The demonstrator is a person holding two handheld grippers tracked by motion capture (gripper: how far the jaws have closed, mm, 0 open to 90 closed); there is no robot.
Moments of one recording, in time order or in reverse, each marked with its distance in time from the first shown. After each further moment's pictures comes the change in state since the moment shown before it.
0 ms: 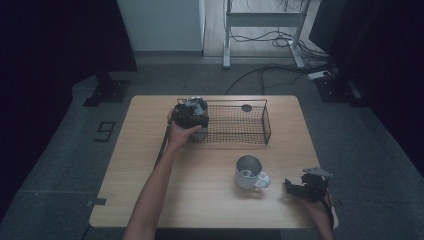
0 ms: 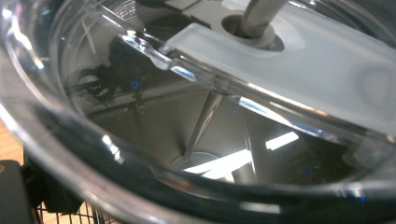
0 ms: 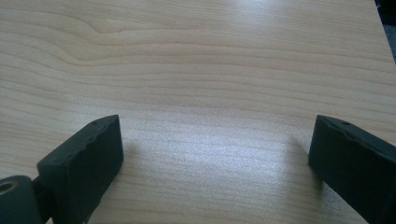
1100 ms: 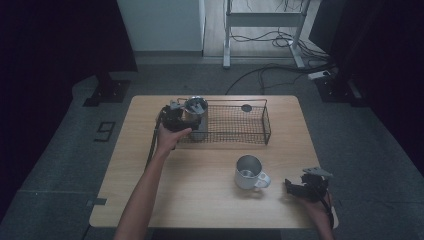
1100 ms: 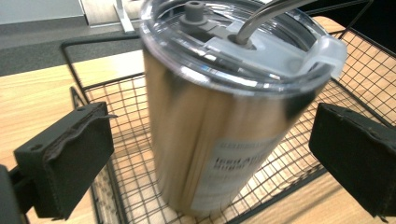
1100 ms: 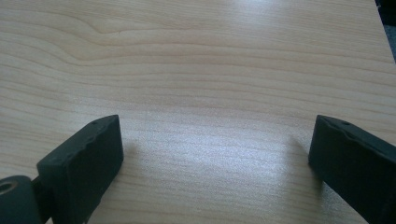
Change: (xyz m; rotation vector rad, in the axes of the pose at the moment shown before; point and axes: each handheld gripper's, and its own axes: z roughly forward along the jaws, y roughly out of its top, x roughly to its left) left arm 0.017 -0.011 -0.051 -0.084 -0.056 -0.028; right arm 0.000 0.000 0.000 -0.001 0.002 0.000
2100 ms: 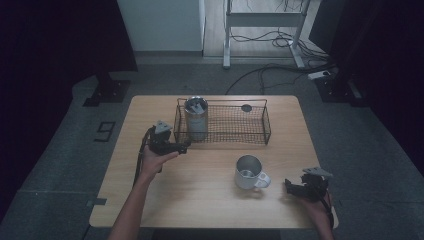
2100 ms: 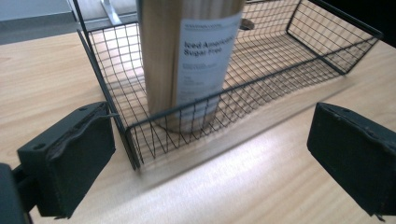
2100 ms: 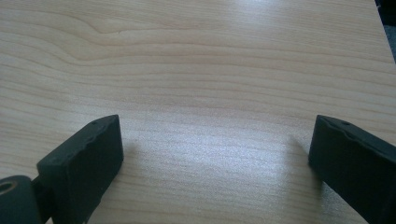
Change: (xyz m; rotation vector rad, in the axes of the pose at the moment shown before) left arm -0.011 -0.055 -0.071 -0.001 -0.059 0.039; right arm 0.000 0.000 0.000 0.001 0.000 0.002
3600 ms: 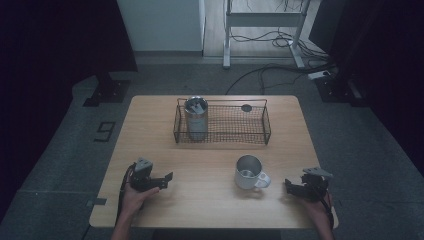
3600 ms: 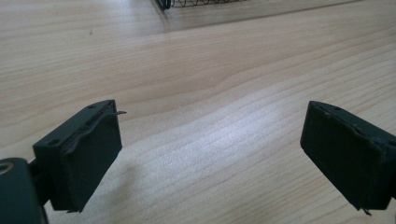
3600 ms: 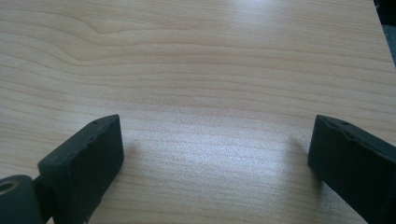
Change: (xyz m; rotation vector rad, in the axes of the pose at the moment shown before) left arm 0.015 -0.116 -0.039 0.115 0.044 -0.092; right arm 0.000 0.000 0.000 0.001 -0.004 0.001
